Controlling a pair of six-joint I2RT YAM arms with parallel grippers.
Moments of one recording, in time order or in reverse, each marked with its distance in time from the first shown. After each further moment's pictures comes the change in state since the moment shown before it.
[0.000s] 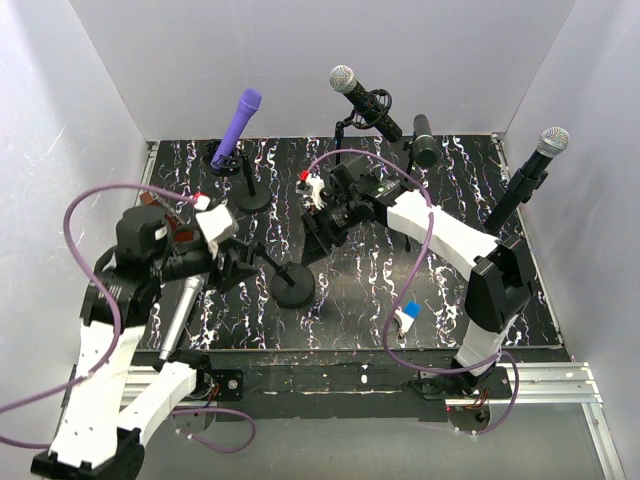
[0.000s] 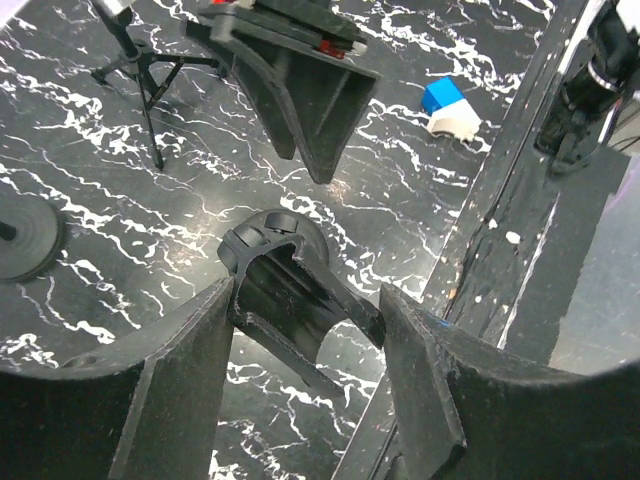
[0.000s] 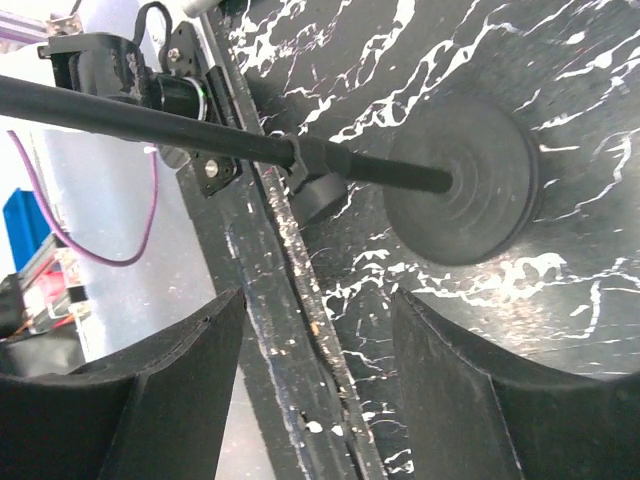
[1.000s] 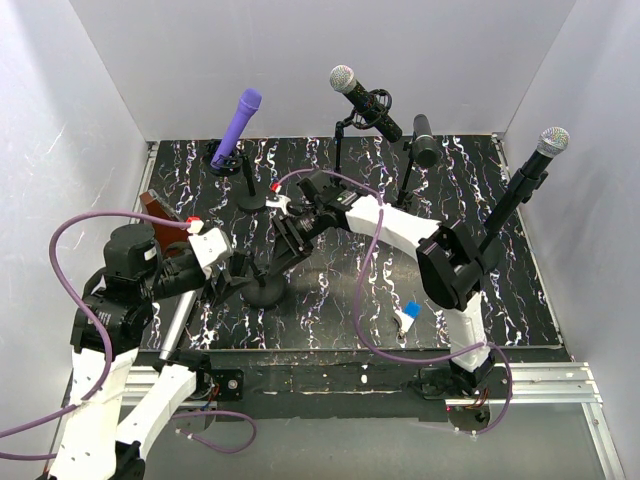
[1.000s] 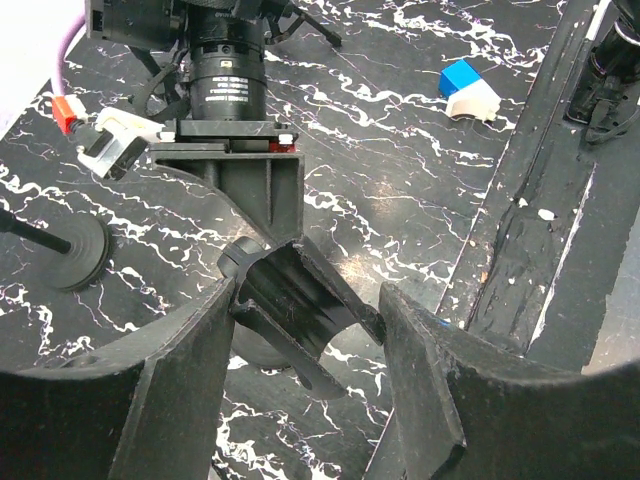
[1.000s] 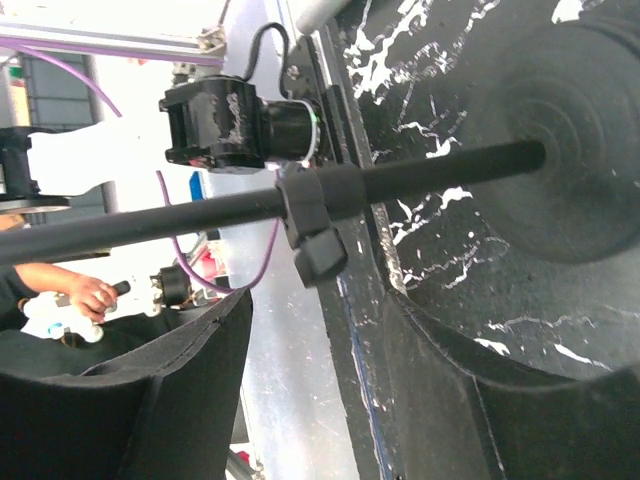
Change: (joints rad) left arm 0.000 -0.161 -0.057 -0.037 -0.011 0.134; right arm 0.078 0.294 0.096 0.202 -0.262 0.328
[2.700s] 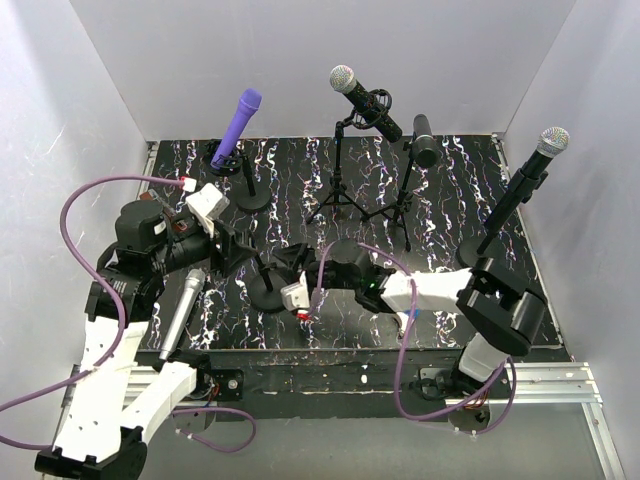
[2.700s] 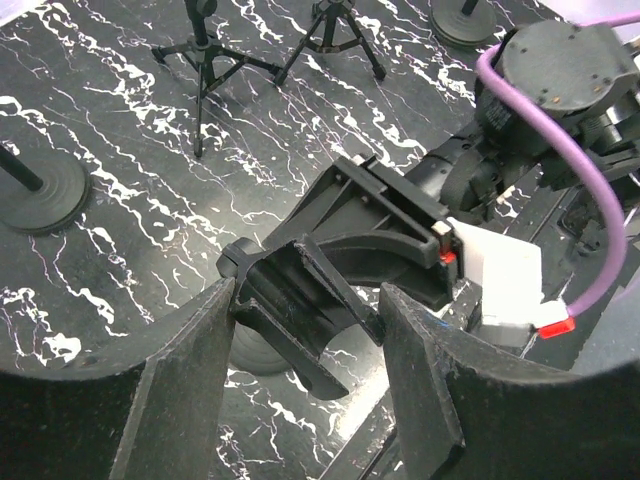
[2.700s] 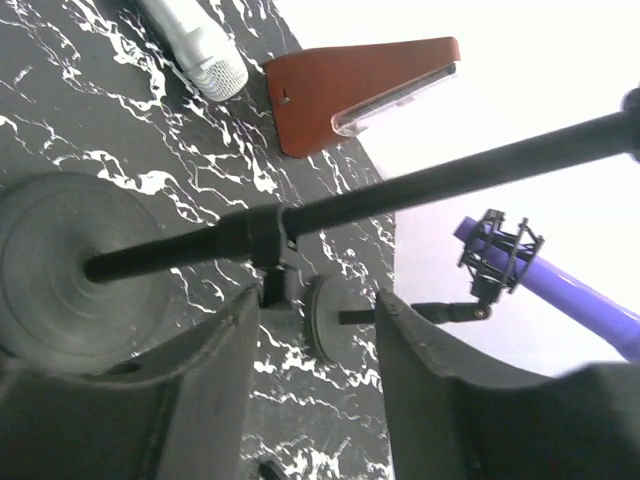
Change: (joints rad) left arm 0.019 0.111 -0.002 0.159 -0.113 -0.344; right arm 0.233 -0.387 -0.855 1.218 0.614 -1.552
